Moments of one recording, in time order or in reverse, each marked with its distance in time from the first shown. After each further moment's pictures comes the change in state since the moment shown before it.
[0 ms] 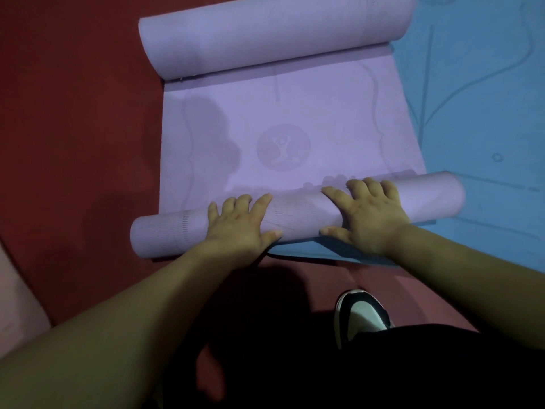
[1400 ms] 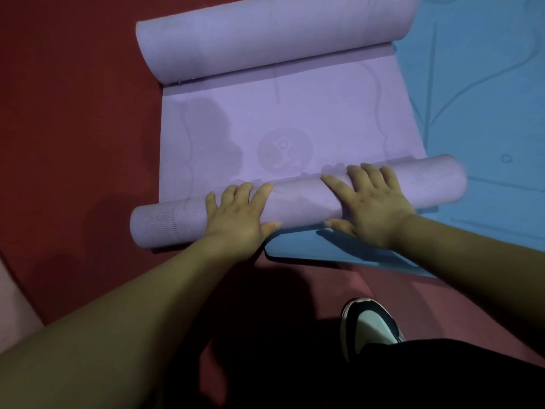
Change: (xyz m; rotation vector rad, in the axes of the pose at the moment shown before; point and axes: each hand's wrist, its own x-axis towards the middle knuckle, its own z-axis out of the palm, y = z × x) left_hand 0.023 -0.007 -0.004 0.060 0.114 0.026; right_hand 0.026 0.011 -0.001 -0.054 0.107 -0.065
